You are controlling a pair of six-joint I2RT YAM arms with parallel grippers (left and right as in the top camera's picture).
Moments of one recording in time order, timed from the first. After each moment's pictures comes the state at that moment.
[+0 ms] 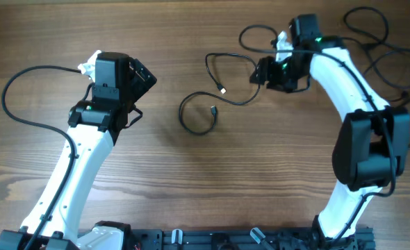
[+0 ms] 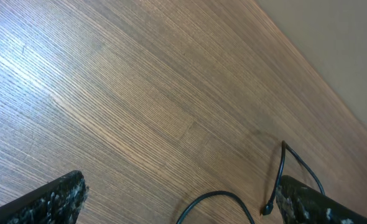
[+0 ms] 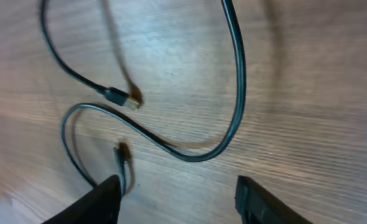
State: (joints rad) left arm -0.16 1.37 1.06 -0.53 -0.16 -0.83; right arm 0.13 2.01 1.53 -0.86 -0.45 0.27
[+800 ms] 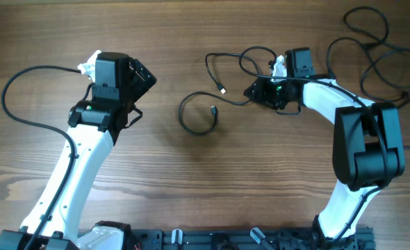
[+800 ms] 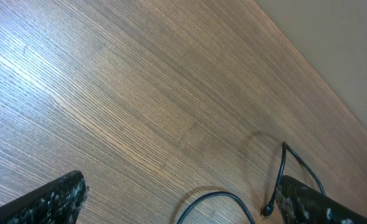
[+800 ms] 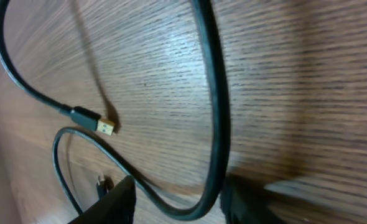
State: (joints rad) left arm -0.16 1.37 1.06 -0.53 -0.16 -0.83; right arm 0.13 2.01 1.16 -0.30 -0.59 0.47
